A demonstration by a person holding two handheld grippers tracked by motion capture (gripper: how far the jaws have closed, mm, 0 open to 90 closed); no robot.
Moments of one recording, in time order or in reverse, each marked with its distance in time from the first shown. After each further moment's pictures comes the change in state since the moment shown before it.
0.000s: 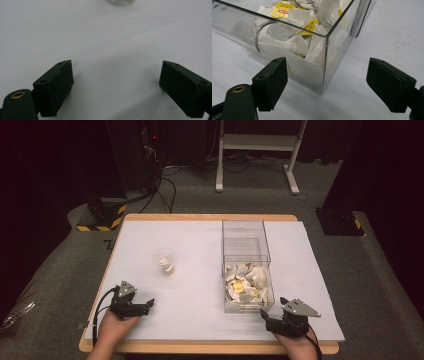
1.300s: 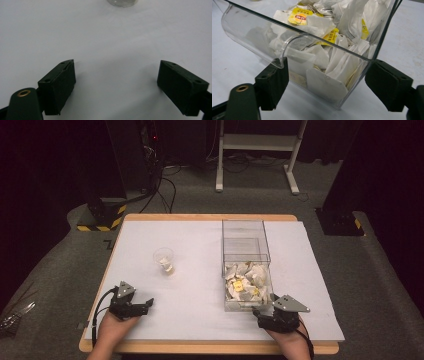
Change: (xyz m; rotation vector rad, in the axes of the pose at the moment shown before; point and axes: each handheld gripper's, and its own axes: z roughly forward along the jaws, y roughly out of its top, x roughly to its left) left arm 0.001 -0.002 -0.001 -0.016 0.005 -0.014; right arm 0.011 0.010 0.018 -0.019 0.049 -0.050
